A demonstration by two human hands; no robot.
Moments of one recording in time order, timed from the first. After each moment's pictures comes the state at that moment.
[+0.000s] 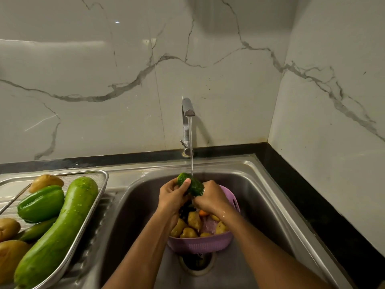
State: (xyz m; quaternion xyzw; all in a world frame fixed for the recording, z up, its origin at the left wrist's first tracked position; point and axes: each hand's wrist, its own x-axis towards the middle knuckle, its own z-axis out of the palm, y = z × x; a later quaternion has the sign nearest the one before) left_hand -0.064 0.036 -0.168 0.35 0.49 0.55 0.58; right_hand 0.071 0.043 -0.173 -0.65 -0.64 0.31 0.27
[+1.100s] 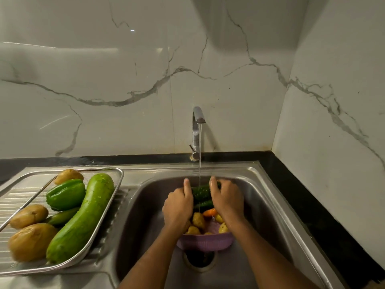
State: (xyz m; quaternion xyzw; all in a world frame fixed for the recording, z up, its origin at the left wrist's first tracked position) left_hand -0.070 0.006 -0.168 0.59 0.67 0.39 0.21; right_hand 0.079 0.016 -0.162 -0.66 -0.61 0.14 0.42
